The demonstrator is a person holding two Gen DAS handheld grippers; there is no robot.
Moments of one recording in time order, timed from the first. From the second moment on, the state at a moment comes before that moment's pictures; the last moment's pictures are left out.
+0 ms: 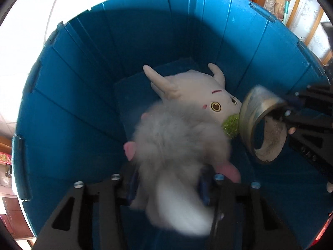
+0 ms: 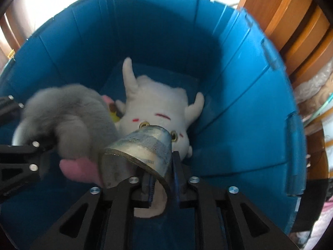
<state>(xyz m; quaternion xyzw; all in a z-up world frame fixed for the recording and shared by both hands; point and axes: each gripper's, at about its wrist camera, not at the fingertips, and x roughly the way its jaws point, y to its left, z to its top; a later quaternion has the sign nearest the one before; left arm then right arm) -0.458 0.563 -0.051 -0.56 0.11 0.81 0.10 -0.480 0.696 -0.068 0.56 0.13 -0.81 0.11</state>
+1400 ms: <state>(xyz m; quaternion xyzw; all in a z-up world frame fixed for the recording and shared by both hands) -0.195 0.447 0.054 -0.35 0.10 0.92 0.14 -0.227 0.637 0.055 0.39 0.07 -0.92 0.07</state>
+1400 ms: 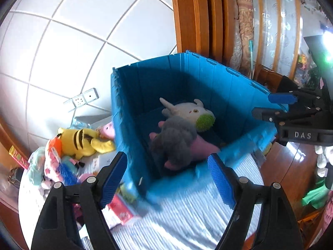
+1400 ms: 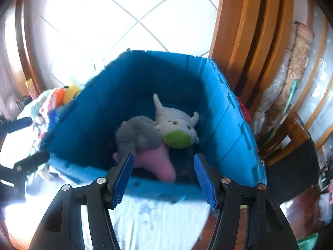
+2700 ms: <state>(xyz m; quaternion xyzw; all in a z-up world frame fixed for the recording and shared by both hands) -0.069 0.193 -0.027 -0.38 0.01 0.92 -0.04 -0.112 0.389 -0.031 0.40 0.07 -0.89 0.22</state>
